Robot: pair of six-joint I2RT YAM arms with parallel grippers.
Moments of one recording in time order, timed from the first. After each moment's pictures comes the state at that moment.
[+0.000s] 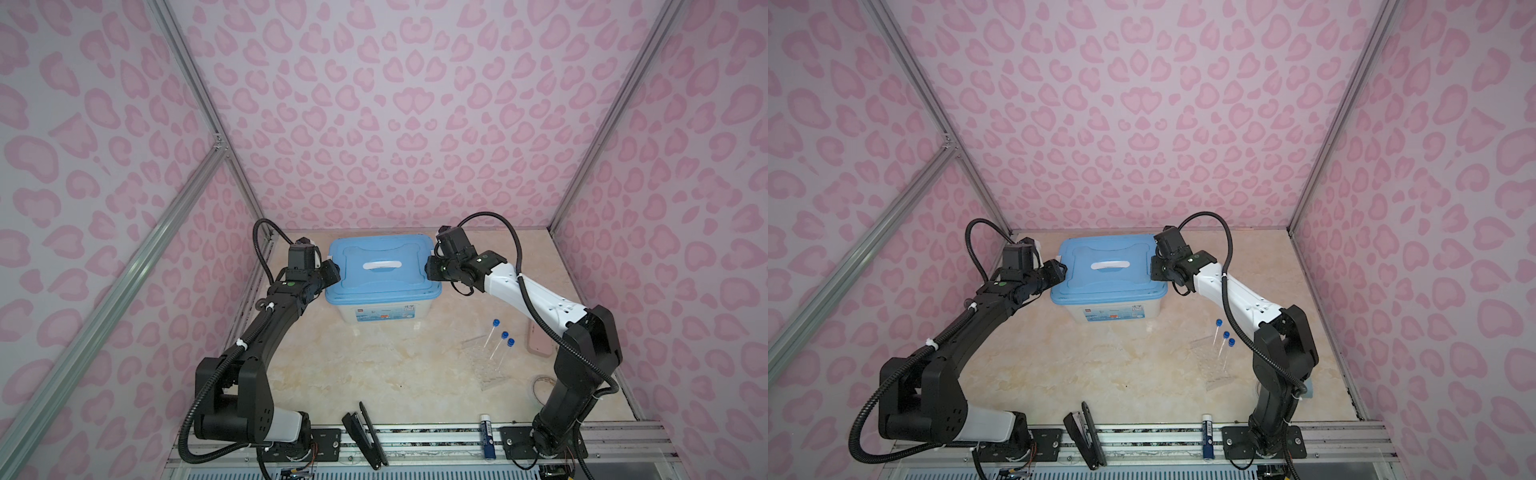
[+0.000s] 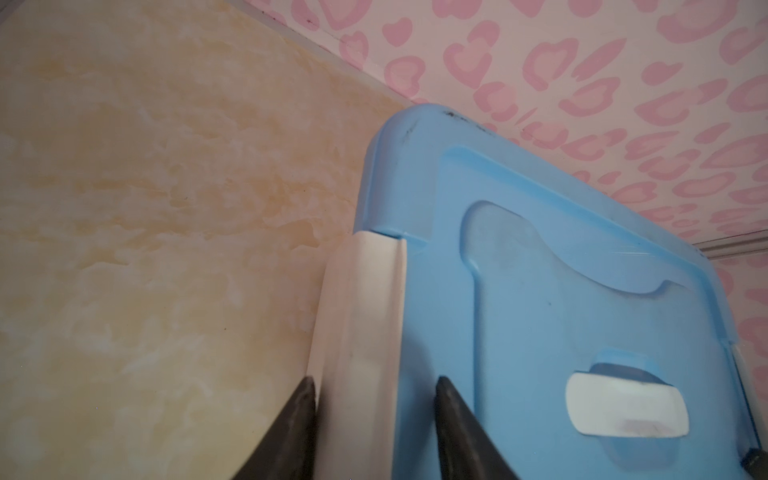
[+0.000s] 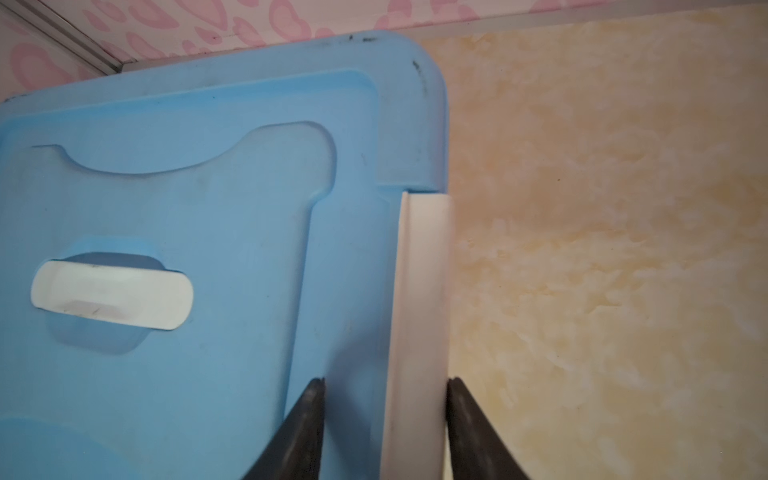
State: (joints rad) left arm -0.11 1.44 1.04 -0.28 0.15 -0.53; right arm 0.60 1.77 1.52 -0.58 0.09 0.48
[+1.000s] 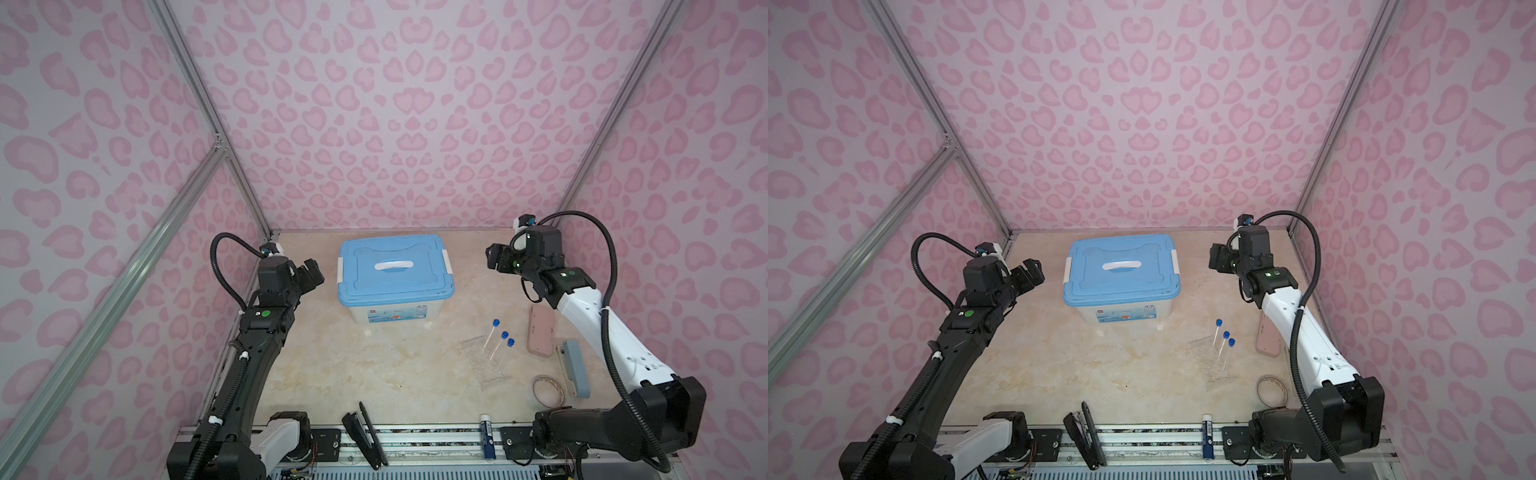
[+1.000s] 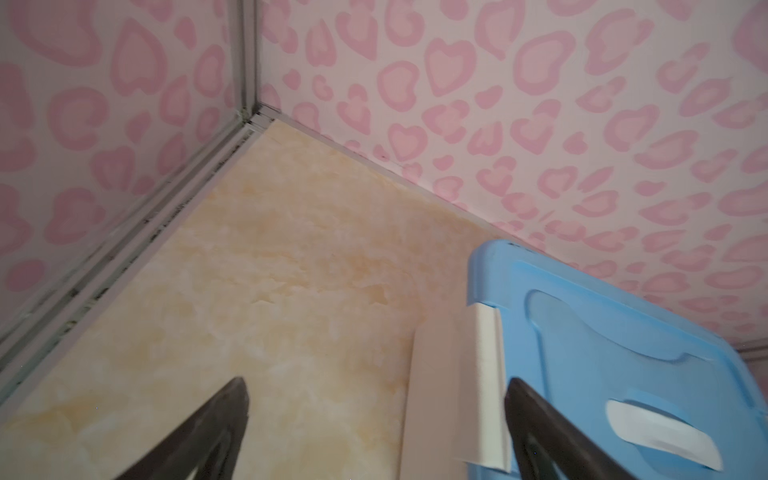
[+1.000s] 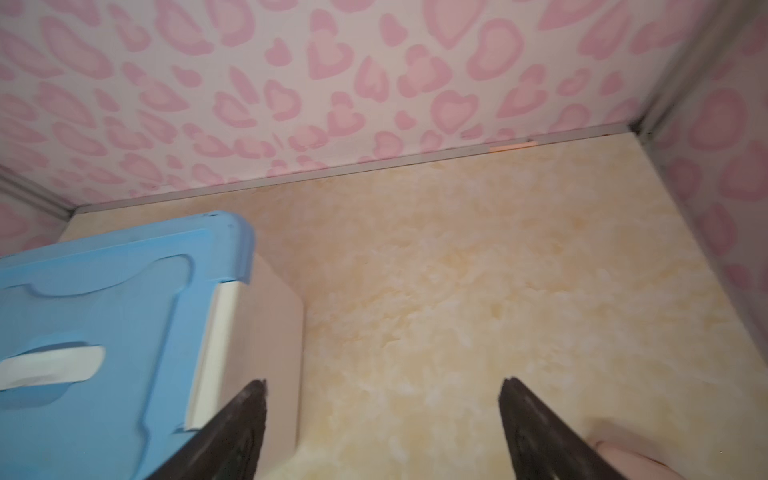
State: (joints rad) left arm -0.01 1.08 0.87 -0.27 -0.13 -0.43; right arm 0.13 1.32 1.16 -0.43 0.05 0.27
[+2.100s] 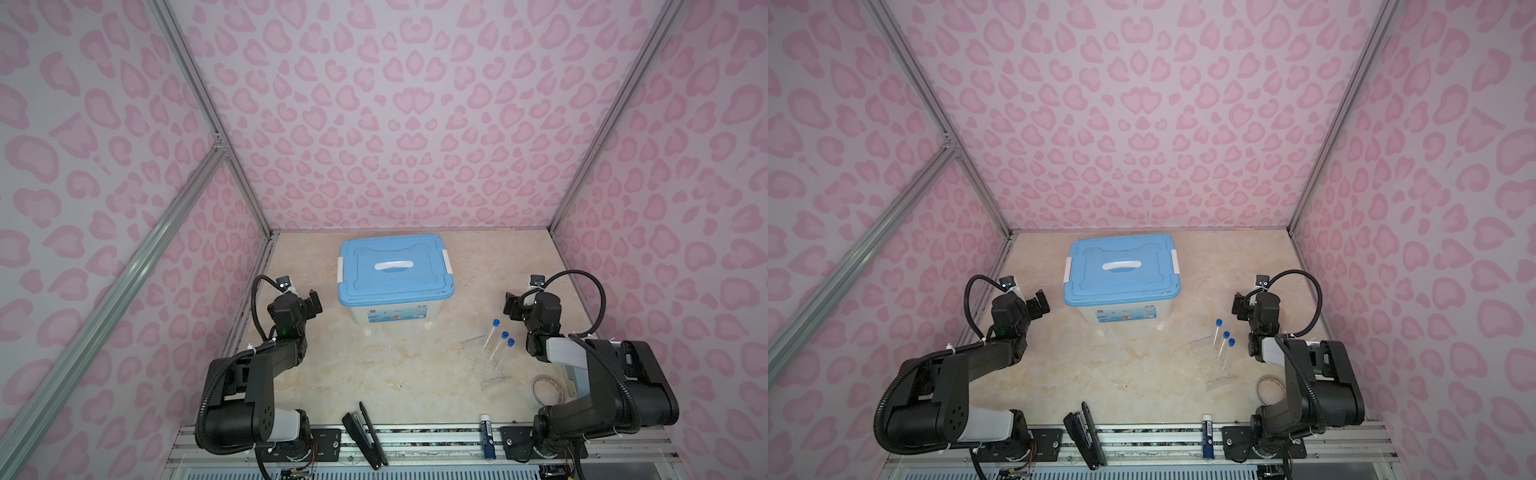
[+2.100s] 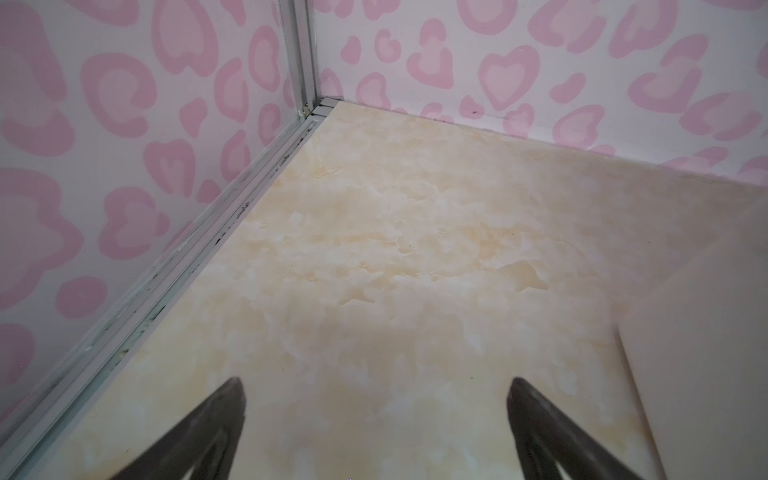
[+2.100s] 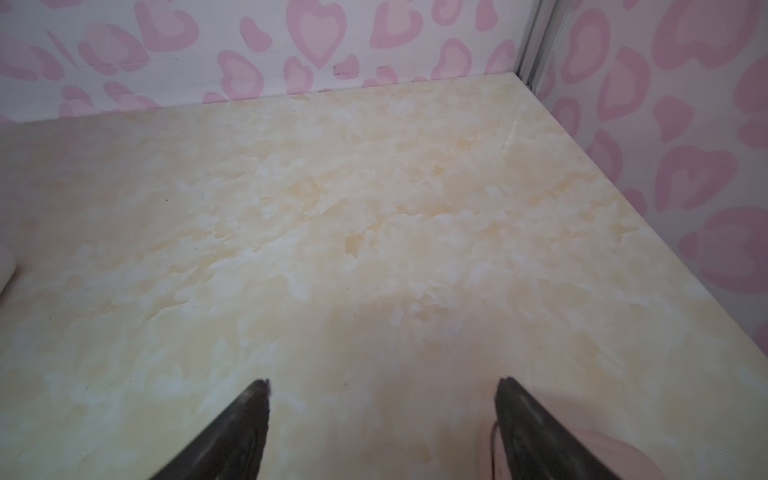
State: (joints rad) left arm 0.06 1.43 0.42 0.61 -0.12 -0.13; right arm -0.04 1.50 0.40 0.67 0.06 0.06
